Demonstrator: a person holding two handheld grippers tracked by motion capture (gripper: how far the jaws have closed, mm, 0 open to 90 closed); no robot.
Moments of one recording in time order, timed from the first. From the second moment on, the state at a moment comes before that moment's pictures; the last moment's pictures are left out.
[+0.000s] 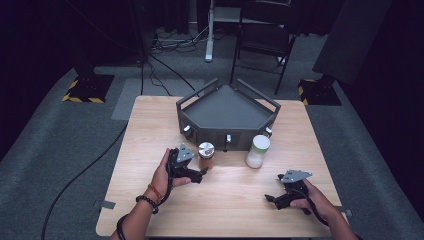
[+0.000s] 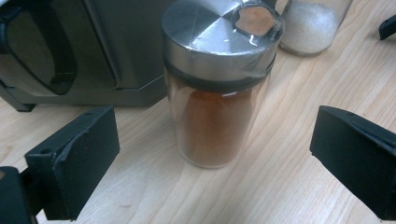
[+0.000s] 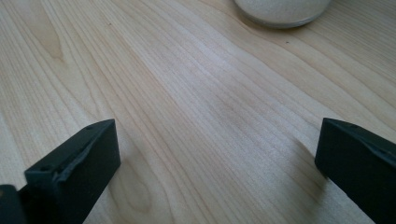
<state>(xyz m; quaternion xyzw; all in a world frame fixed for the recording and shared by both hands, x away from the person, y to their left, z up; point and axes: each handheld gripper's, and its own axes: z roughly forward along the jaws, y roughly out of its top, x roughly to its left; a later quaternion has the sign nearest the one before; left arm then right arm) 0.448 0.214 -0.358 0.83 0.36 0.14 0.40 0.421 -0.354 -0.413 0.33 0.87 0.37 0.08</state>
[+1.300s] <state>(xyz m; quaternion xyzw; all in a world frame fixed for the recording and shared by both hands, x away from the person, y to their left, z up) 0.460 0.187 -0.394 0.79 0.40 0.15 0.44 0.421 -0.354 -0.413 0.33 0.87 0.37 0.08</state>
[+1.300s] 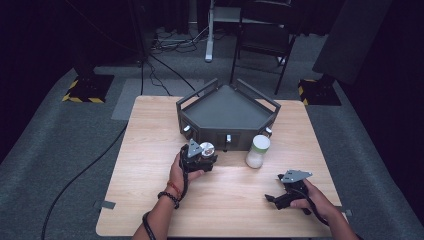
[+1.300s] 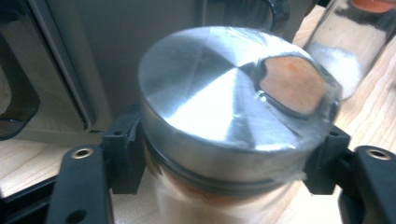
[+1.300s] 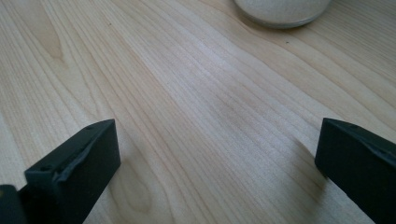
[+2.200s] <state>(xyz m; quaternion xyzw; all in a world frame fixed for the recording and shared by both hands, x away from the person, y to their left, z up) 0.448 0.179 -0.386 0.77 0.40 0.18 0.46 0.421 -0.355 -0.414 0.32 0.87 0.37 0.08</state>
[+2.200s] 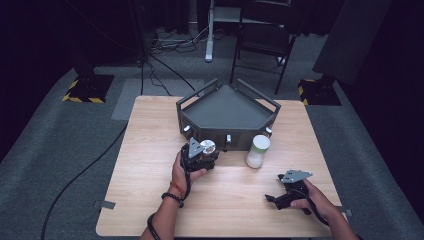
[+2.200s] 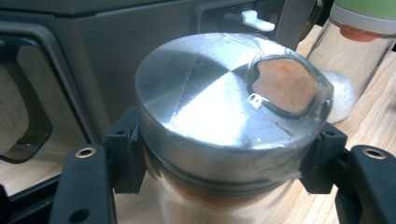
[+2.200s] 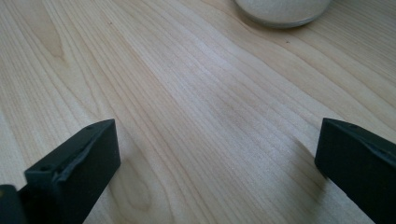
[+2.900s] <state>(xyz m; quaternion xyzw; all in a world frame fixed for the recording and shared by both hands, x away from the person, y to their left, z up) 0.444 0.178 -0.344 0.76 0.38 0.19 0.49 0.421 -0.355 -0.413 0.32 0.87 0.37 0.08</state>
